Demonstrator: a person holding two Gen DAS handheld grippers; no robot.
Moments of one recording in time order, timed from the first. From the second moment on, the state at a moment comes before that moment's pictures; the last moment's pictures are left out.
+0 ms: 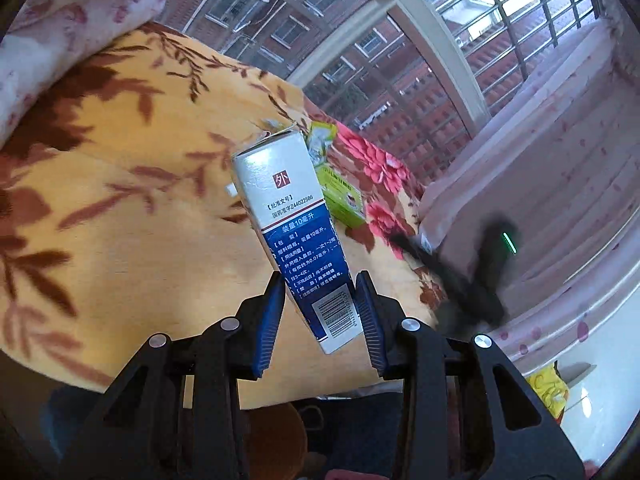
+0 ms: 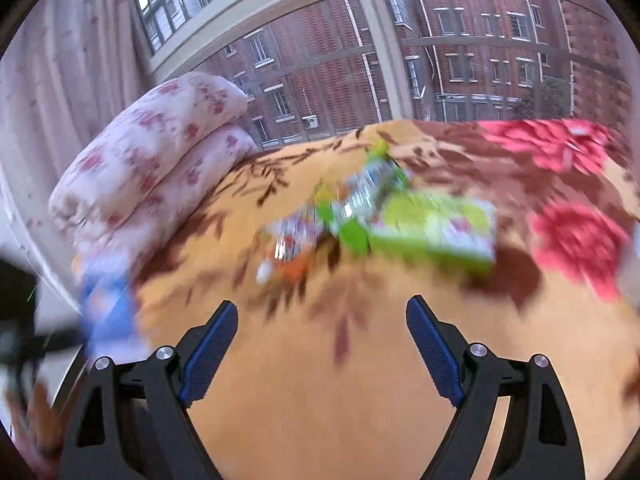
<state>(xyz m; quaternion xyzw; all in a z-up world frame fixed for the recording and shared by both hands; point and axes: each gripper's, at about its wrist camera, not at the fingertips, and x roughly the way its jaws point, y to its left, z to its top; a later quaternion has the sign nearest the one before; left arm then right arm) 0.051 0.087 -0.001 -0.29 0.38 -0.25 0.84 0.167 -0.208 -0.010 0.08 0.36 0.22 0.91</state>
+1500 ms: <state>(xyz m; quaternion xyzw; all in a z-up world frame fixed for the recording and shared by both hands) -0.072 0.010 -0.016 -0.09 0.45 -0.37 0.81 -0.060 -0.228 -0.012 0.02 0.40 0.26 0.88</state>
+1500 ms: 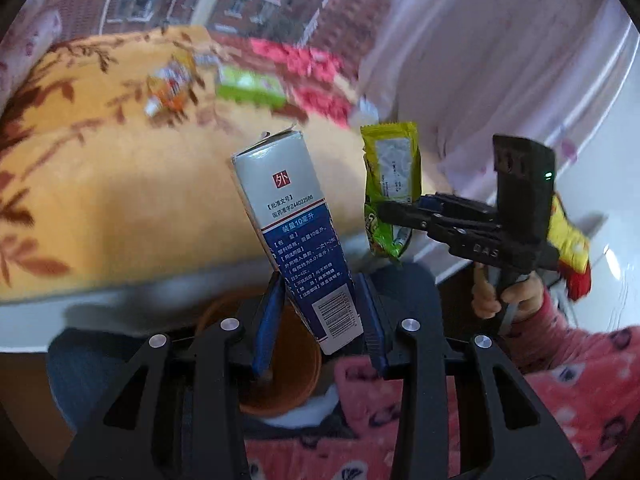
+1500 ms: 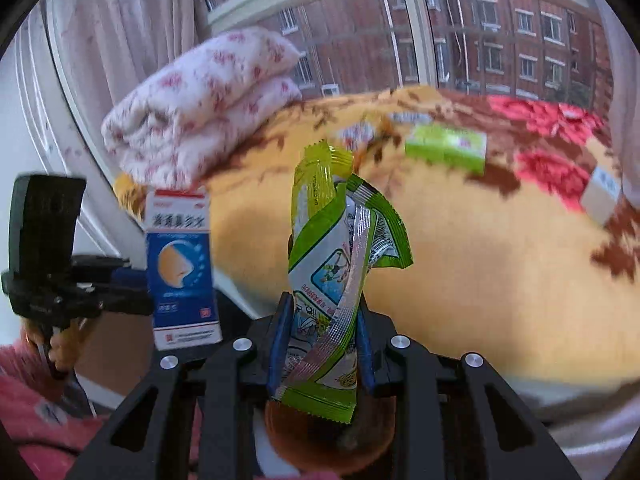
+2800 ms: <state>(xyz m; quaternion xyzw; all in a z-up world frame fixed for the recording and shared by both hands) -0.056 -0.056 -0.234 -0.01 0.67 -0.25 0.70 -0.072 -0.187 -0.198 0.00 0.60 0.20 0.78</state>
